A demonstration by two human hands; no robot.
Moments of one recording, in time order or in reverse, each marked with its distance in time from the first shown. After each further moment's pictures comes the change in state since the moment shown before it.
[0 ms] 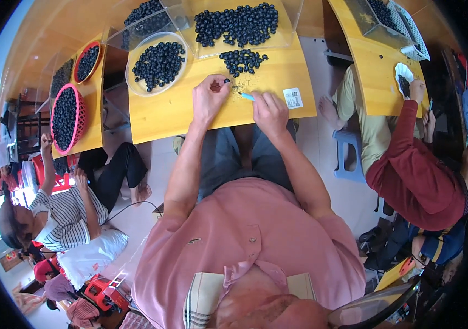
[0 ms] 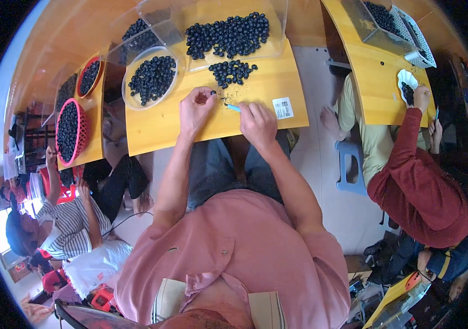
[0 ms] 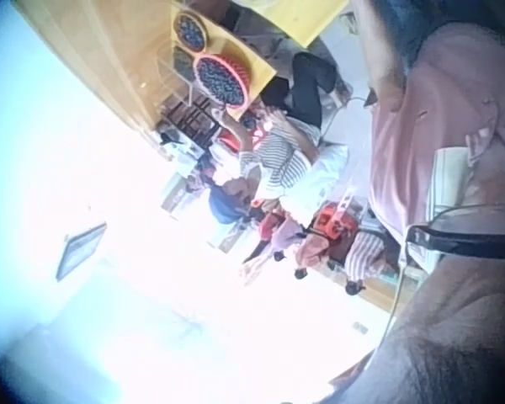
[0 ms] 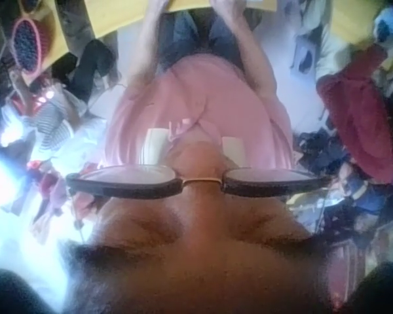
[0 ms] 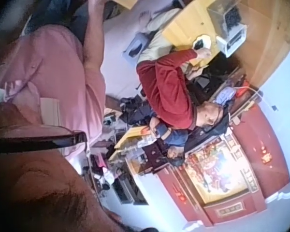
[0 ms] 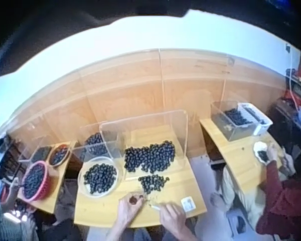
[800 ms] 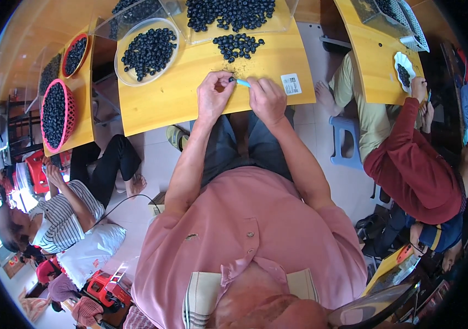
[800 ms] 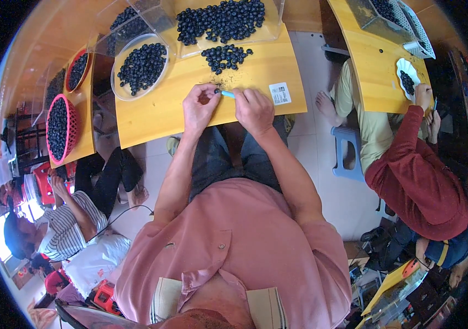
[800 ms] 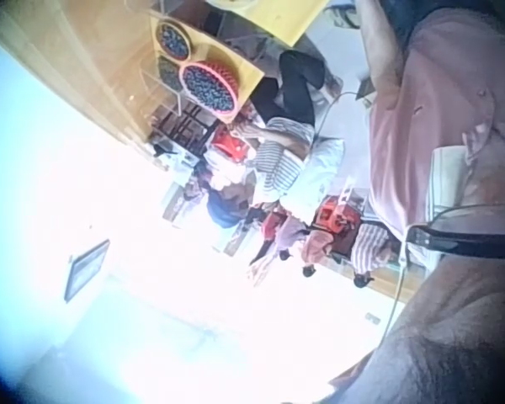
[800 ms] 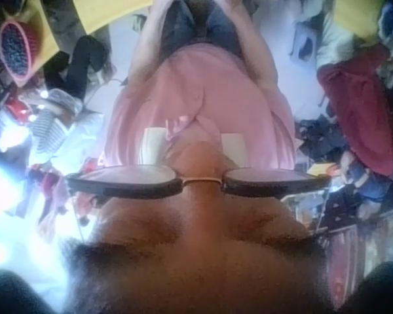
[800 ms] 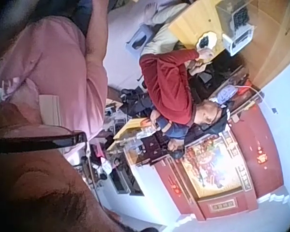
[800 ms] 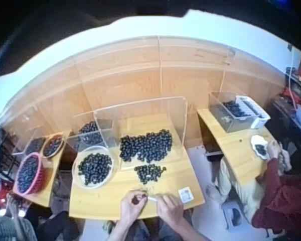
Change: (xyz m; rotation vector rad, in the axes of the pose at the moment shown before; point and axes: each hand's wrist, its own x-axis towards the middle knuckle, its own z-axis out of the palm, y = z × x) left_hand -0.032 -0.025 0.032 -0.291 0.035 0.058; right_hand 0.002 -0.001 0.000 -0.026 -0.018 -0.031
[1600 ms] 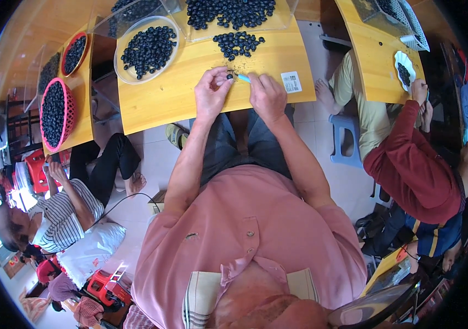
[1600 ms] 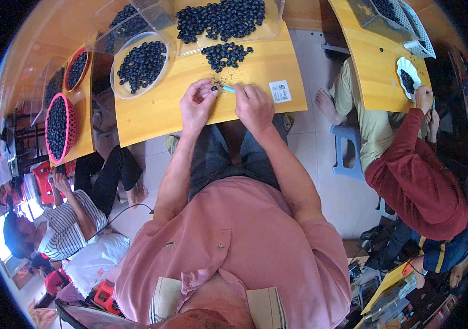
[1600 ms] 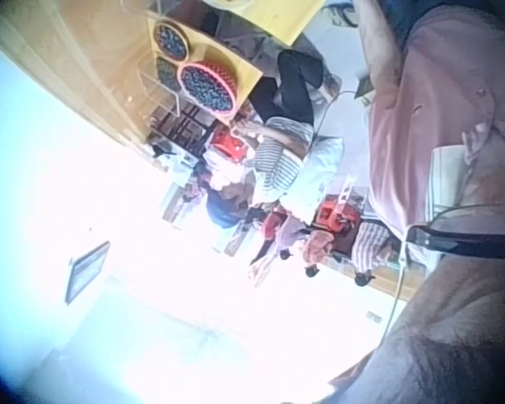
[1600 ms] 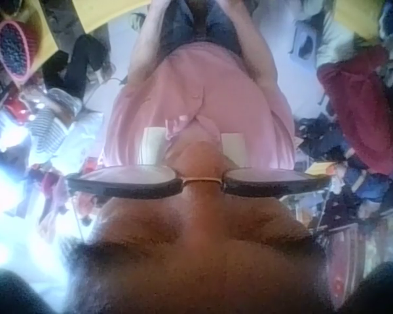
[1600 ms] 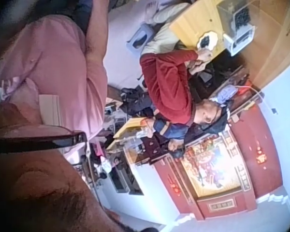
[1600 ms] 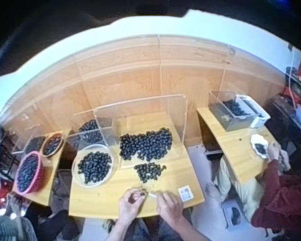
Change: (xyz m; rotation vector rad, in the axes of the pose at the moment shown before) left_hand -0.003 -0.004 -0.004 -0.258 -0.003 -0.061; right_hand 0.000 -0.002 0.004 -0.074 -0.027 0.039
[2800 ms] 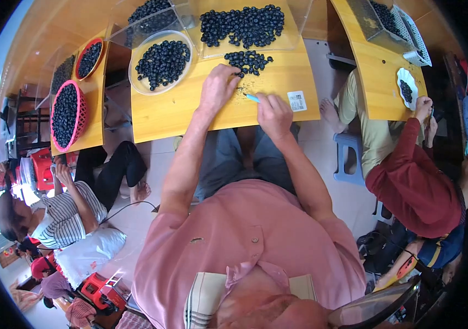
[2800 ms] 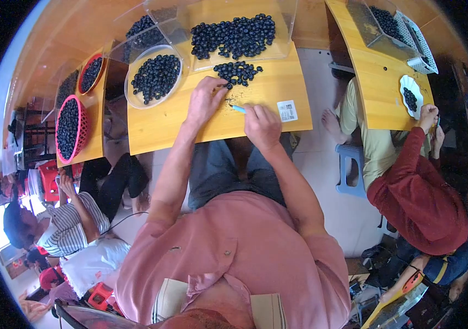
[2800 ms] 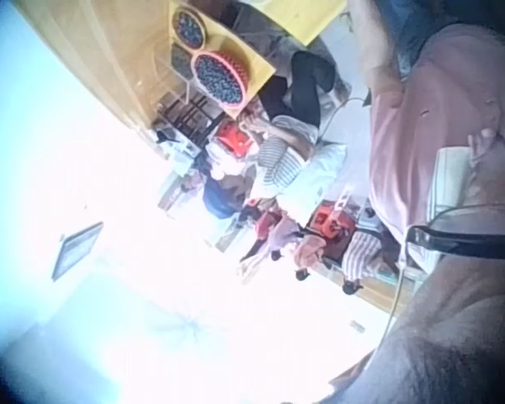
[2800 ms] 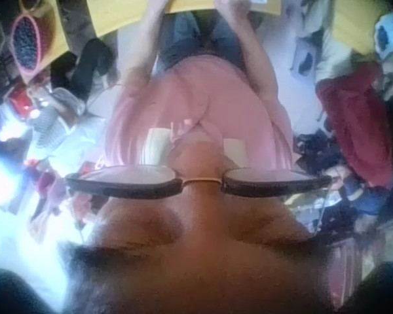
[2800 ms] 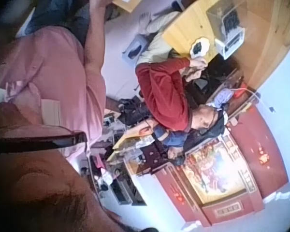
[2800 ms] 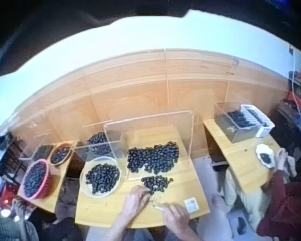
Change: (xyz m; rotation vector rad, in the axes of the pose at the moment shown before) left_hand 0.068 0.031 -0.010 0.735 -0.171 0.395; right_hand 0.001 0.000 -0.005 0.069 0.055 -0.021
